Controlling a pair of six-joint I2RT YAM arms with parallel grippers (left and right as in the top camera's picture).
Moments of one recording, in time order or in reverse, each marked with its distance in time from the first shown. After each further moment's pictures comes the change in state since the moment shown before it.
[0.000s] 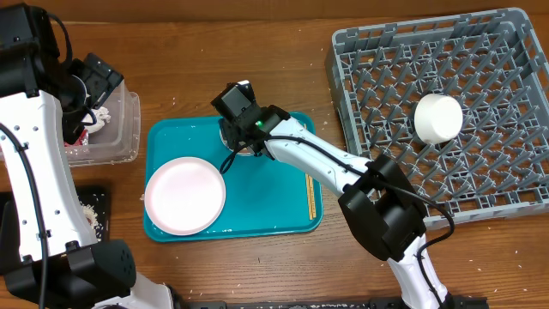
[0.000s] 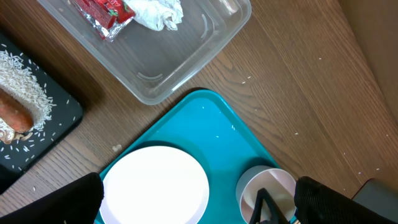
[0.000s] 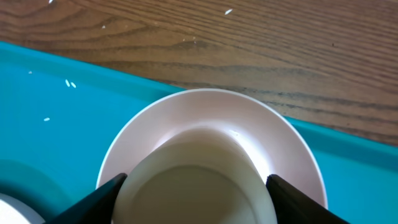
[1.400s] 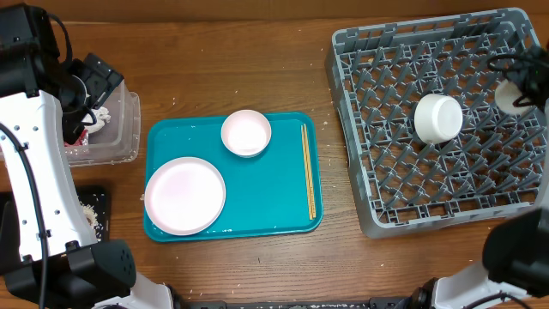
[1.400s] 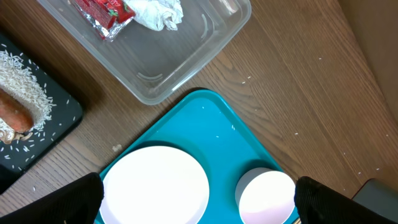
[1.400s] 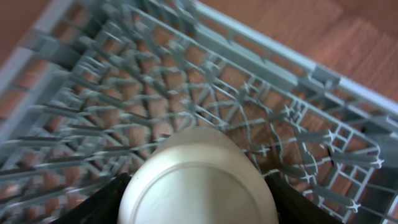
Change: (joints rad) left arm 0.000 0.000 0.000 0.000 0.000 0.000; right arm -1.163 -0.433 -0.008 -0.393 0.036 0.018
